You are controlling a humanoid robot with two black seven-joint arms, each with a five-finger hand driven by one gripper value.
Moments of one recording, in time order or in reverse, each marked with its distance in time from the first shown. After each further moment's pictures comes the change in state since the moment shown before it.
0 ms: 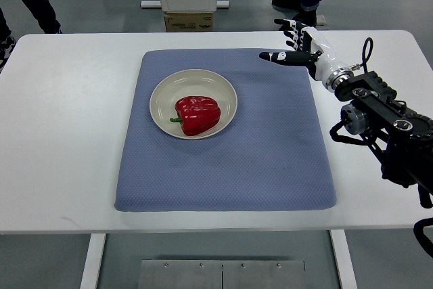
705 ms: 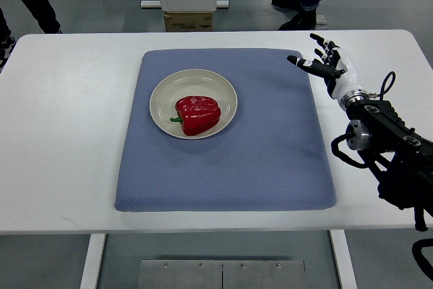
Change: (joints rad) left arm 0.000 0.000 0.000 0.000 0.000 0.000 -0.001; right arm -0.111 0.007 0.067 0.022 0.160 -0.145 0.048
